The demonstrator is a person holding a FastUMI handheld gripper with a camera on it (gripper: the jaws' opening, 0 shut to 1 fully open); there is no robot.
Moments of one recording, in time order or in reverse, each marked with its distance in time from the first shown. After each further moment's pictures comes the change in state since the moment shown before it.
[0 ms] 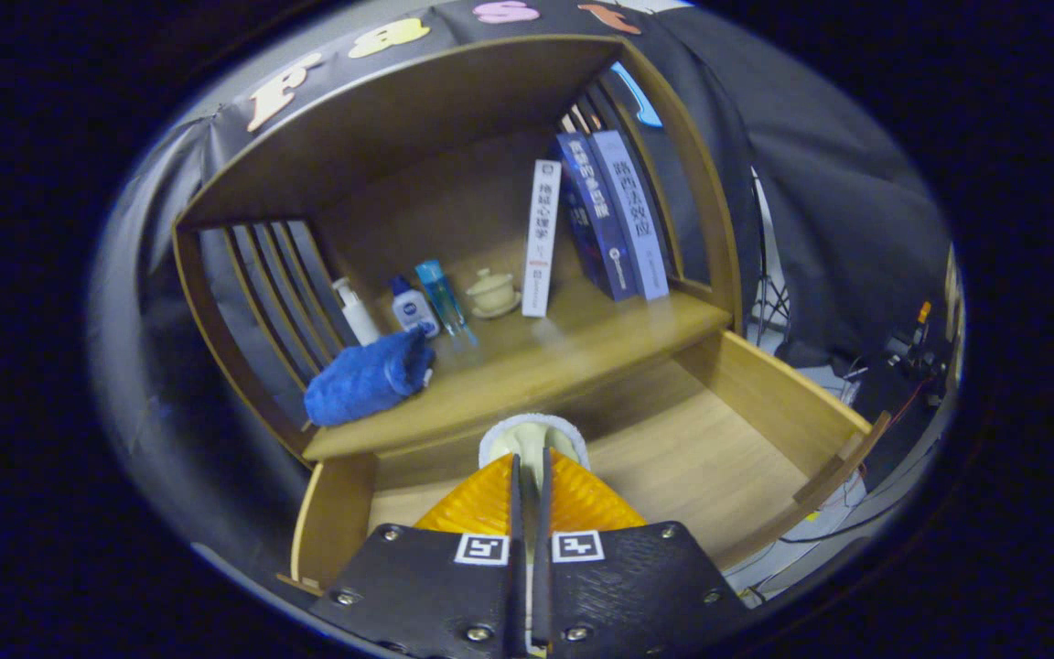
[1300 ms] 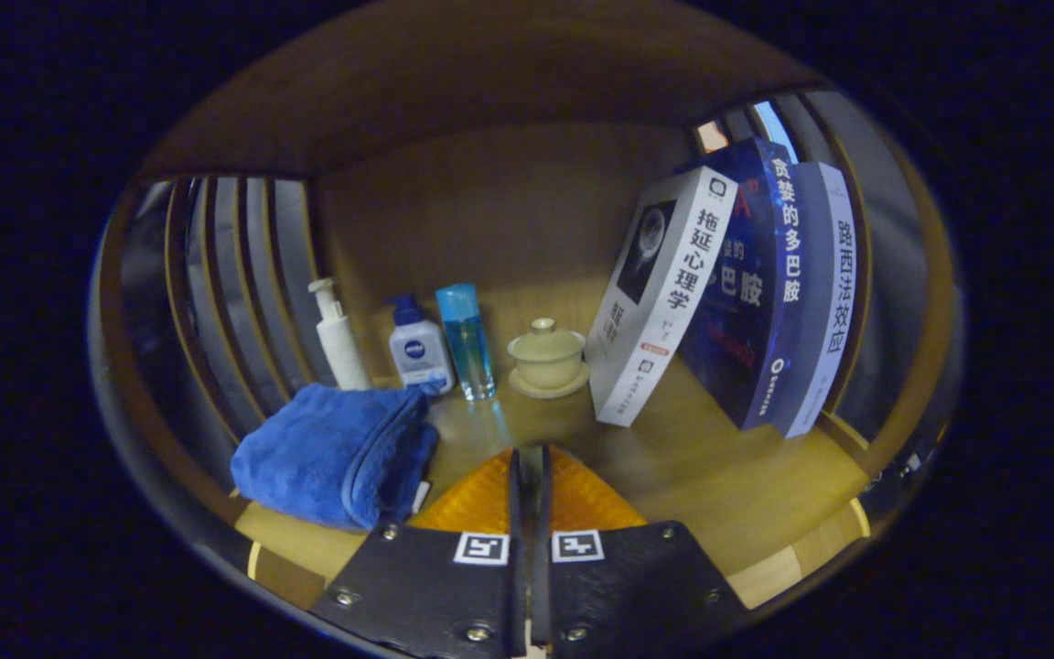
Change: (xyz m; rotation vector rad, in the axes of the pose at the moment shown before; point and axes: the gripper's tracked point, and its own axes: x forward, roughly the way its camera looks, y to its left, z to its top) arm 0.220 0.066 0.065 -0.223 -0.019 0.034
